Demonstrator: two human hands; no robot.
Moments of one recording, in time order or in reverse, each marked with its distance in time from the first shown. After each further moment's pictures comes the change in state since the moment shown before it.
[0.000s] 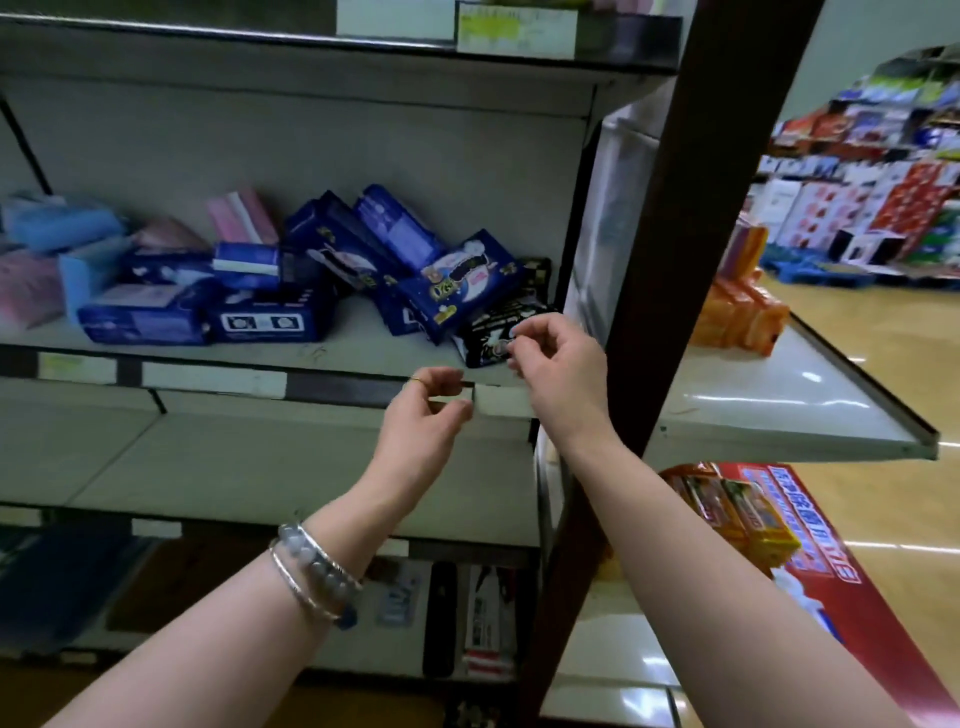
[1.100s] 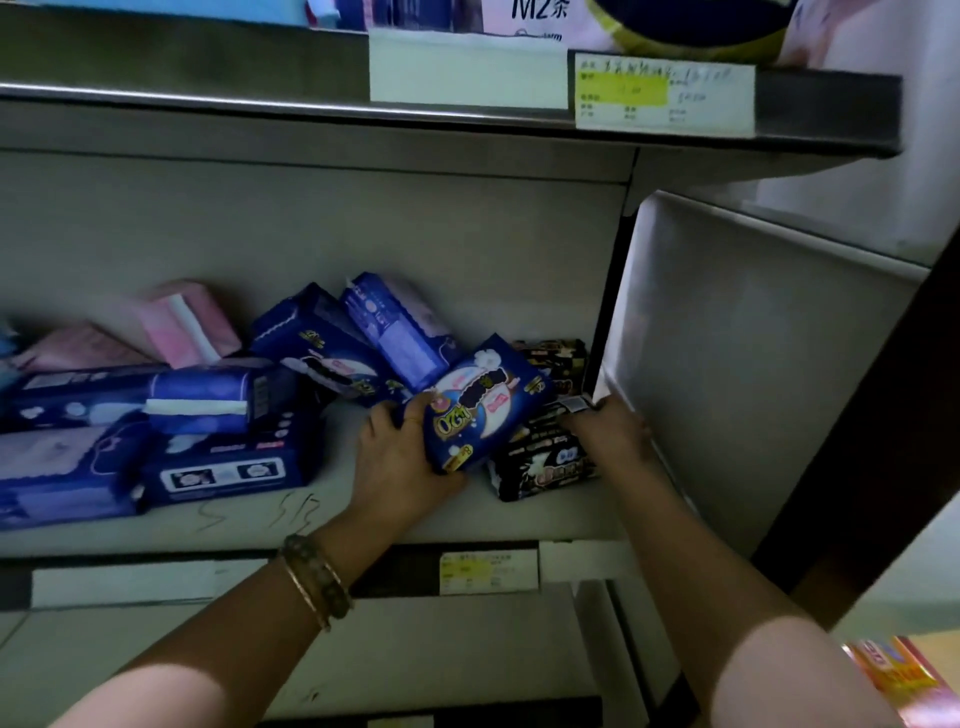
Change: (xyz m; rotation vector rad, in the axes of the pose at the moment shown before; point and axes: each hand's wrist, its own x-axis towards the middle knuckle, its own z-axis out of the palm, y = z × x) left_hand 0.223 -0.061 -0.050 0.800 -0.047 0.279; right_hand 0.202 0.152 0.058 -0.535 0.177 0.643
